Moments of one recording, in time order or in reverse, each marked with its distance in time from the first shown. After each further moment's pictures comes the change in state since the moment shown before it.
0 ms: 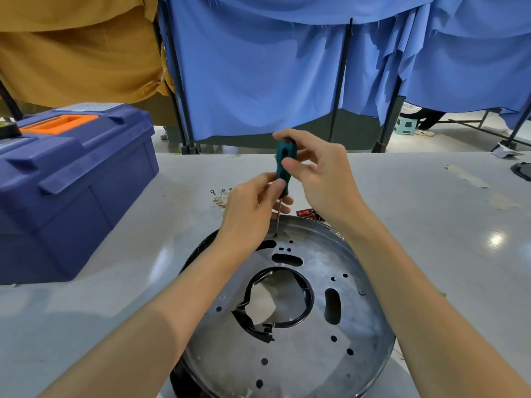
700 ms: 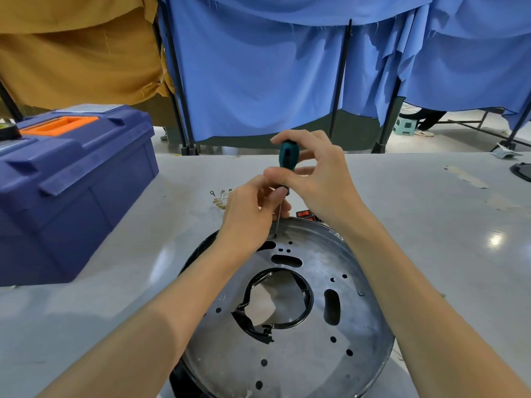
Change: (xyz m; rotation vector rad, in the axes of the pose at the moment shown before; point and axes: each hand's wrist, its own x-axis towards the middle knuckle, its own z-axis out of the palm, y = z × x) left_hand -0.001 0.000 0.001 0.067 -0.011 0.000; right_hand -0.002 0.001 0.001 -0.001 0.004 0.004
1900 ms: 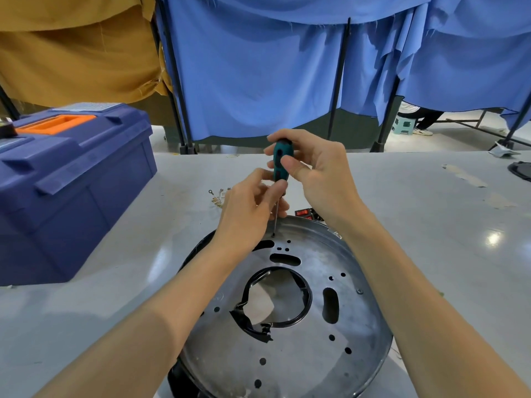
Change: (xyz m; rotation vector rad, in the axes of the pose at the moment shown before) left_hand 0.000 0.000 -0.002 -0.070 0.002 0.007; right_hand 0.000 -0.005 0.000 0.124 -0.016 0.013
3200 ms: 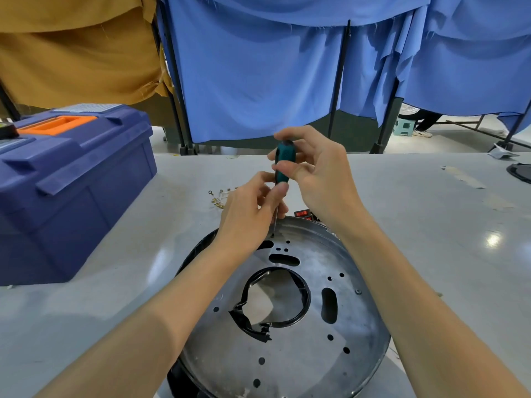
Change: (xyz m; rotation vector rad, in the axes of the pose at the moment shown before) left_hand 0.000 0.003 0.001 0.092 -0.013 0.007; right_hand 0.001 0.000 0.000 -0.071 0.041 0.018
